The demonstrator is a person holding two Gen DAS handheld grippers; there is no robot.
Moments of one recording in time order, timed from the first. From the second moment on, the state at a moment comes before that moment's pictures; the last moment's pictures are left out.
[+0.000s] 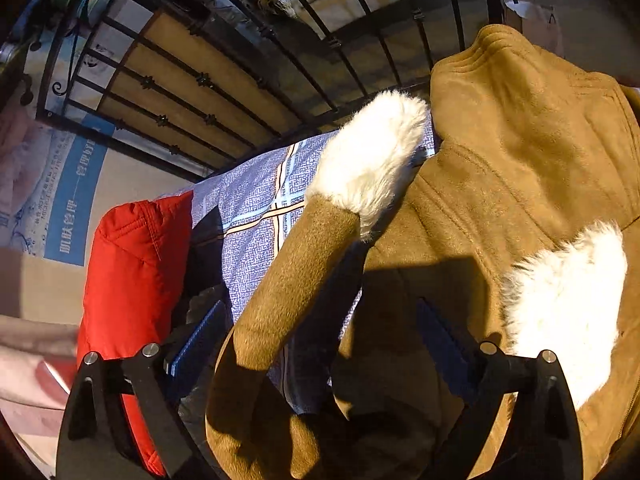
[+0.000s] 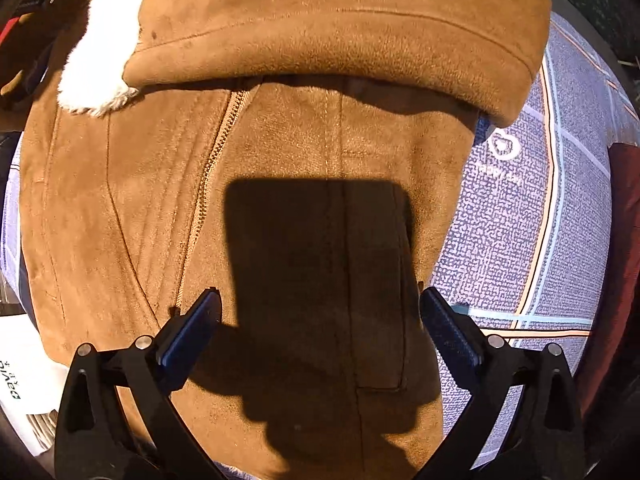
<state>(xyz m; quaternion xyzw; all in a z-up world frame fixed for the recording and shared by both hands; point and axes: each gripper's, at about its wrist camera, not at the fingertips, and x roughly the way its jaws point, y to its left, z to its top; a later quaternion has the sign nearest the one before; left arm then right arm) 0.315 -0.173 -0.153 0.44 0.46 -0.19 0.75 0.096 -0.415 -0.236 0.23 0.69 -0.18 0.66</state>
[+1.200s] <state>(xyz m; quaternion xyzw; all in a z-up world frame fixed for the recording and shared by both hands) 0.126 -0.236 -0.120 0.32 0.45 -0.41 0.73 0.092 -0.423 -0.242 0.28 0.67 -0.21 0.65</state>
